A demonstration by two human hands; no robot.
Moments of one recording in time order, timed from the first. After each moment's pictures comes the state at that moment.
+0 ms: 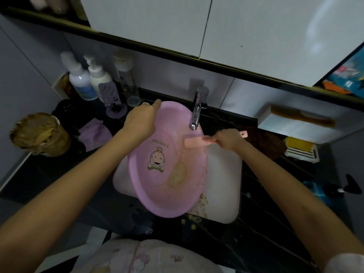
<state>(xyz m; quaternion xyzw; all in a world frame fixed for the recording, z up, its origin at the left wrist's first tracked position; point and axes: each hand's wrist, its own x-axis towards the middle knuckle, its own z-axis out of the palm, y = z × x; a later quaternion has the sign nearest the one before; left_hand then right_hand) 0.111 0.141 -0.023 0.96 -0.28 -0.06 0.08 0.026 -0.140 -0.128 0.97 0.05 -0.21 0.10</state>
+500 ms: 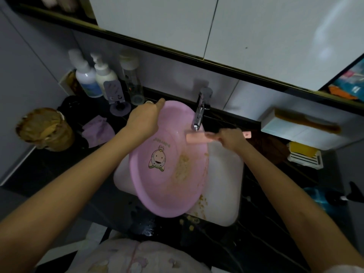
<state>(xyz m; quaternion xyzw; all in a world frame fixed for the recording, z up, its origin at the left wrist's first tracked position) 0.110 0.139 -0.025 0.96 -0.28 -0.03 0.08 0.031 -0.147 -0.133 0.98 0.01 -0.17 0.08</state>
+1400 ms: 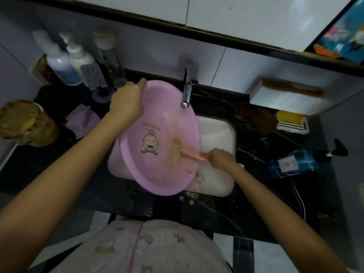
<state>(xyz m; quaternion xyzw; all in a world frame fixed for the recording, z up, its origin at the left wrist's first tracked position) 0.110 0.147 -0.033 0.96 -0.27 -0.02 0.10 -0.083 -0.071 -0.163 0.91 -0.21 -0.32 -0.17</state>
